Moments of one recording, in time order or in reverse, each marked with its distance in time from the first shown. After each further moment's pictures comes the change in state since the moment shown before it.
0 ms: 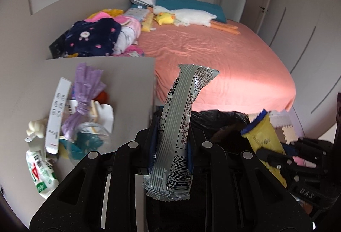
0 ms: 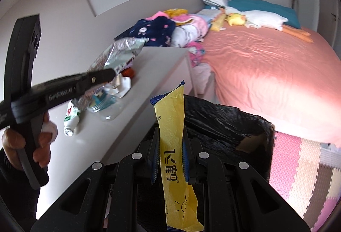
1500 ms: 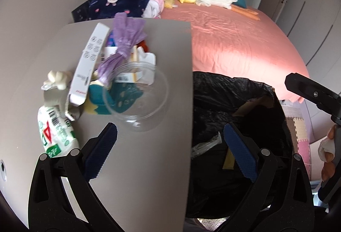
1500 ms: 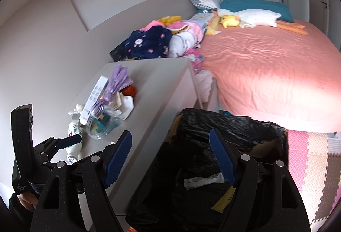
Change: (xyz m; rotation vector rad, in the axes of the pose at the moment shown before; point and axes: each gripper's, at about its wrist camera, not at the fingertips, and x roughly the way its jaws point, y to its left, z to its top) left arm -0.001 0.073 -0.063 -0.087 0.123 0.102; right arm 0.034 0.039 0.024 0.057 -0.045 0.022
